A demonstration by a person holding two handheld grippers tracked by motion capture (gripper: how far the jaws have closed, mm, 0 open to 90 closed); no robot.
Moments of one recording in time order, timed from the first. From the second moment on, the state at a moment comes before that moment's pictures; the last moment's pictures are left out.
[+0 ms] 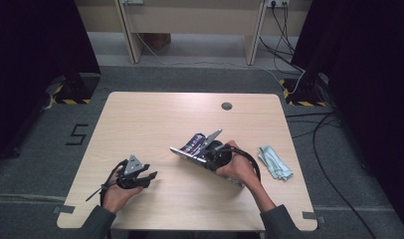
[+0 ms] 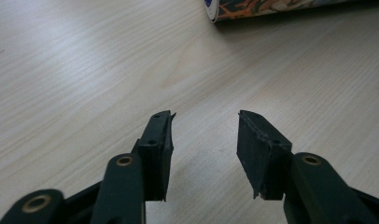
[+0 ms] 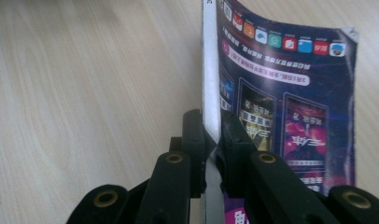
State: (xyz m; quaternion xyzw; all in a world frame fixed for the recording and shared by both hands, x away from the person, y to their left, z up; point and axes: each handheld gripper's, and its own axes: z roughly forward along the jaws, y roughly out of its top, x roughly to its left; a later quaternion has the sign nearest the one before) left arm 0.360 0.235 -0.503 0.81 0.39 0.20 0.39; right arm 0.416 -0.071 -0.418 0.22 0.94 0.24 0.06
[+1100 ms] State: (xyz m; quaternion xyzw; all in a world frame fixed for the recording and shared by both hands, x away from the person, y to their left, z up) left arm 0.368 0.244 -0.510 0.80 0.46 0.17 0.36; right arm 0.397 -0.060 -0.458 0.21 0.95 0.24 0.03
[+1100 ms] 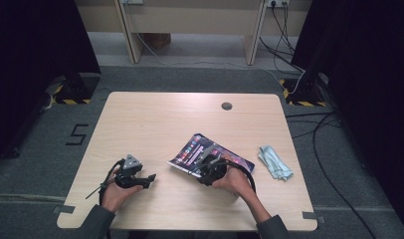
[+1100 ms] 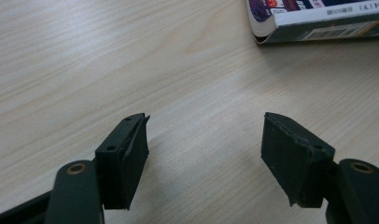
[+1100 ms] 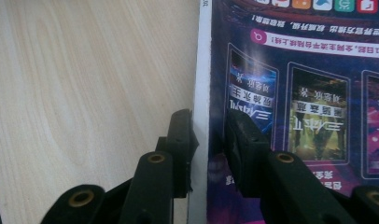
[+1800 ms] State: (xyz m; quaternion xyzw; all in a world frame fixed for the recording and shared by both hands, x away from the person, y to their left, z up) left arm 0.367 0.234 -0.509 0.80 0.44 0.17 0.38; right arm 0.385 -0.077 -0.463 0.24 0.93 0.26 0.01
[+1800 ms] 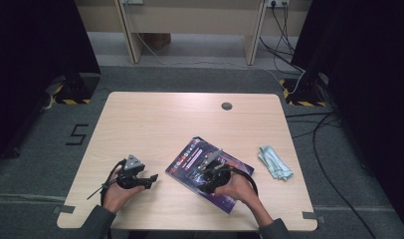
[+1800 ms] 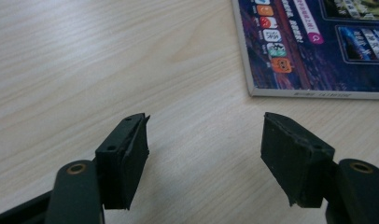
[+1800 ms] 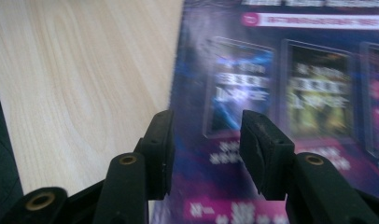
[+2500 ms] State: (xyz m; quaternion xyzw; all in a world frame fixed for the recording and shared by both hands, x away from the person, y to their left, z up) left arm 0.376 0.196 -0.511 0.81 0.40 0.13 0.42; right arm 0.359 -0.193 -0.469 0.44 0.86 0.25 0.07
